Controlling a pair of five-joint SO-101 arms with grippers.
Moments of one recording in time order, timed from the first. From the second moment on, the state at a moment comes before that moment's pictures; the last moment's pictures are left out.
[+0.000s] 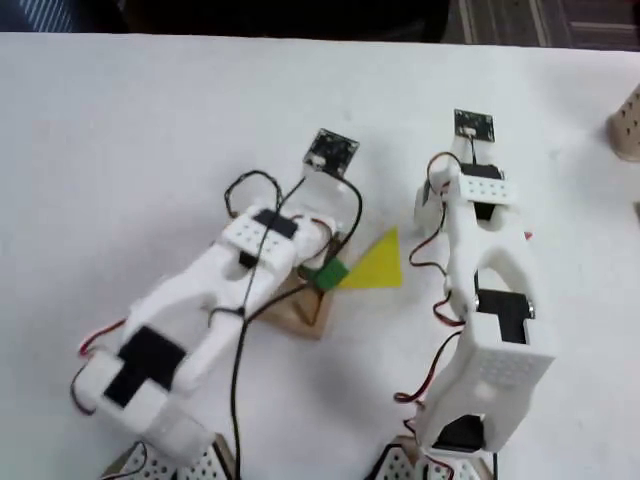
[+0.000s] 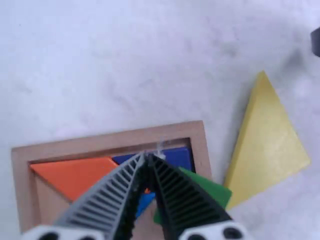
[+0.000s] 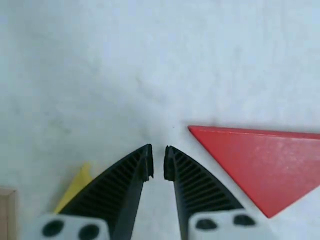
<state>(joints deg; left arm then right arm) 24.4 3.5 31.1 36.2 6.2 3.3 20.5 8.1 54.8 0.1</state>
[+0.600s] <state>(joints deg) 34.7 0.4 40.7 28.1 6.2 3.2 20.5 8.1 54.8 0.1</state>
